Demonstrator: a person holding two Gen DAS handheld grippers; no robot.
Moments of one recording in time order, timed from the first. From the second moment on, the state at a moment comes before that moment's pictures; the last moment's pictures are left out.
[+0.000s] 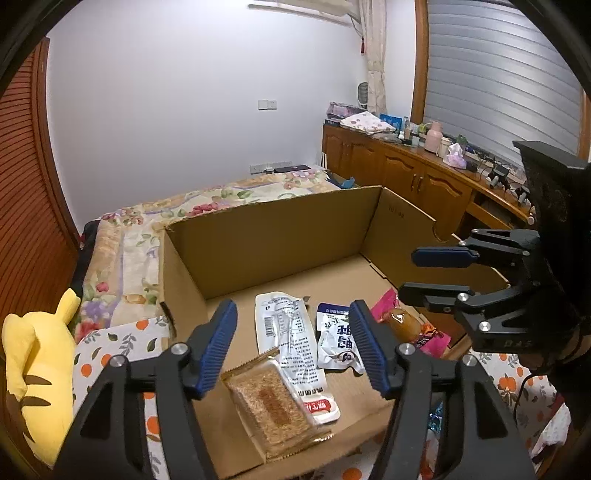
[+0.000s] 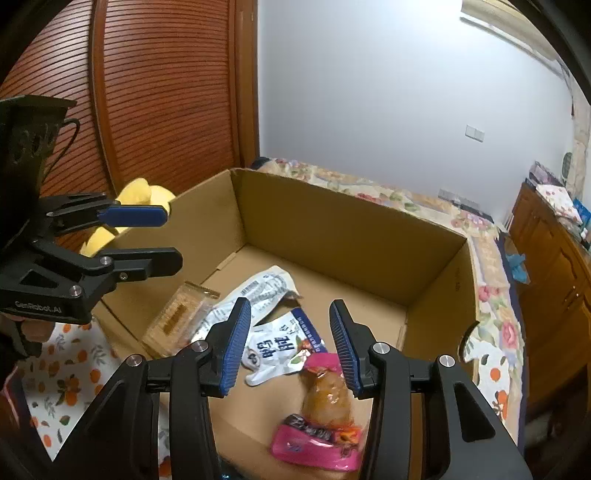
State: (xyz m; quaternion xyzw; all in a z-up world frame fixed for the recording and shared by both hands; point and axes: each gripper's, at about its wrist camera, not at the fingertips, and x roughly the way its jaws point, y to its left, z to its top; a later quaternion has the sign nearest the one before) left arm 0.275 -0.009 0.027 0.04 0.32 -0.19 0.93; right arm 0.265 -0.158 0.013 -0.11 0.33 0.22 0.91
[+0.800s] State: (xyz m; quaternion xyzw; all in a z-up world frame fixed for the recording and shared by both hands) left arm 0.176 -0.017 0.049 0.04 0.28 -0.21 0.94; right arm 0.157 -0.170 0.053 -0.09 0.29 0.21 0.93
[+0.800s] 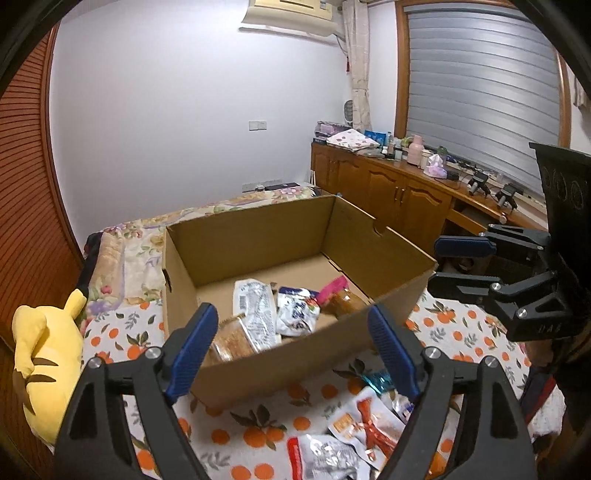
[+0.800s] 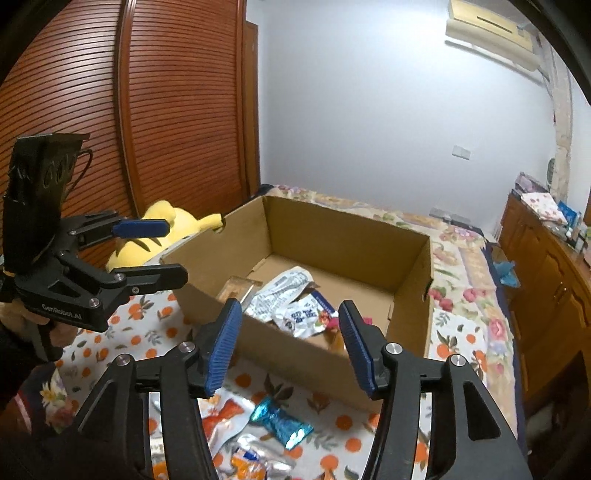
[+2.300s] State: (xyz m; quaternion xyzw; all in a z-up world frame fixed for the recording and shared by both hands) left arm 0.136 -0.024 -0.092 0.03 0.42 -0.20 0.89; right arm 0.100 -0.186 -0.087 -0.03 0.41 0.19 0.89
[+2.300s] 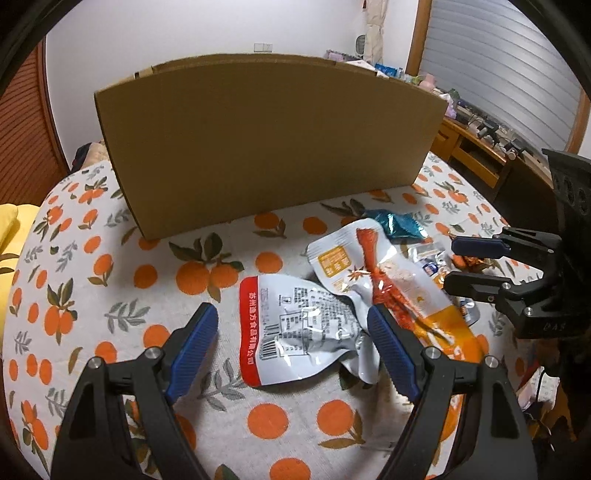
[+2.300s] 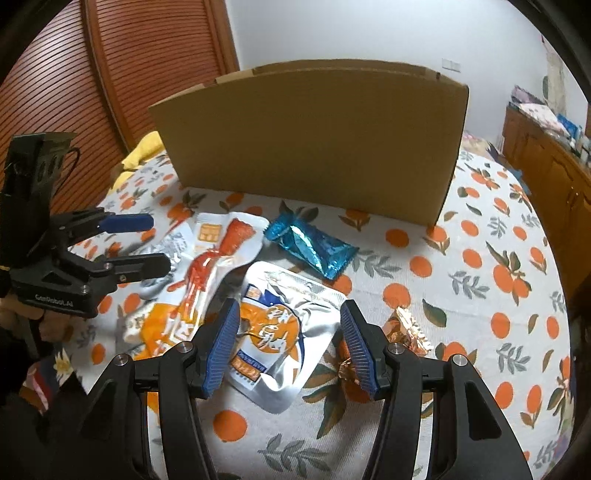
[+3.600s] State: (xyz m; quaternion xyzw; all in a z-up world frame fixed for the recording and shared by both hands) left arm 0.130 -0.020 -0.095 0.06 0.41 -0.22 0.88; right arm 0.106 -0.167 -0.100 -0.09 0.42 0.15 0.89
